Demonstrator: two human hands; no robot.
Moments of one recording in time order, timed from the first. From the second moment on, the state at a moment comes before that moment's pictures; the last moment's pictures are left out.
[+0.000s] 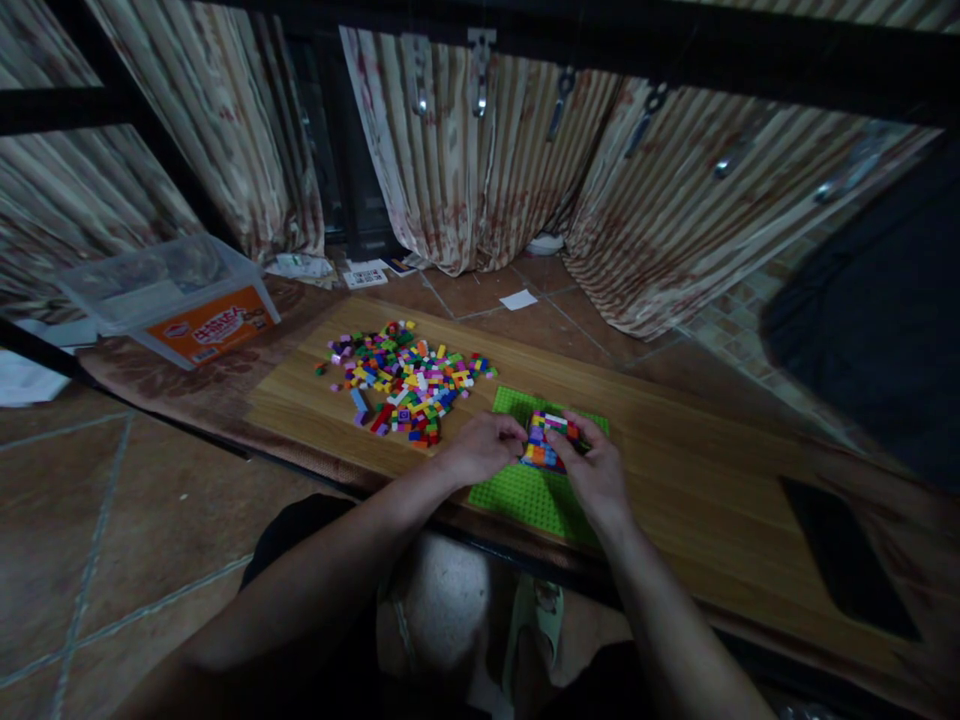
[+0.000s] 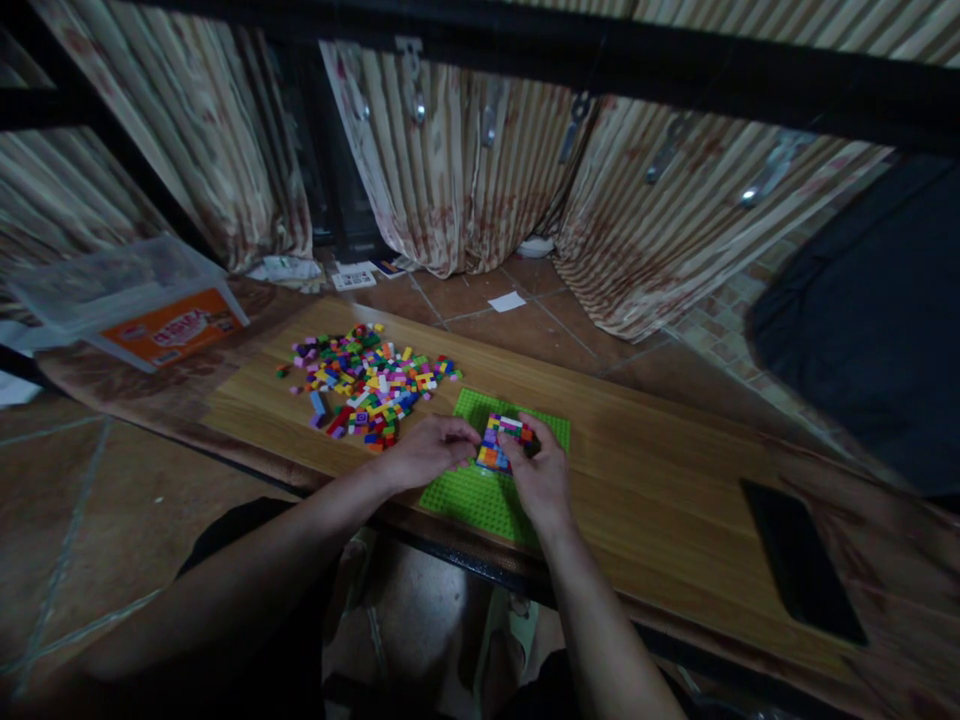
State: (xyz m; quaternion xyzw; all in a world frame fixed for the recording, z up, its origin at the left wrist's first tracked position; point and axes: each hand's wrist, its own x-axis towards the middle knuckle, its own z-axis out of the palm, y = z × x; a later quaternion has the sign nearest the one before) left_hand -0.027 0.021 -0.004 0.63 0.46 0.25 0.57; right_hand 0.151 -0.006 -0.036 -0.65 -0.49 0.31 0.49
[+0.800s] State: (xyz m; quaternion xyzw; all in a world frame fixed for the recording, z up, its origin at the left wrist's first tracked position) left_hand -0.026 0.024 -0.002 0.55 0.47 0.28 0.63; right_hand 0.148 -0.004 -0.031 -0.61 -0.43 0.37 0.56
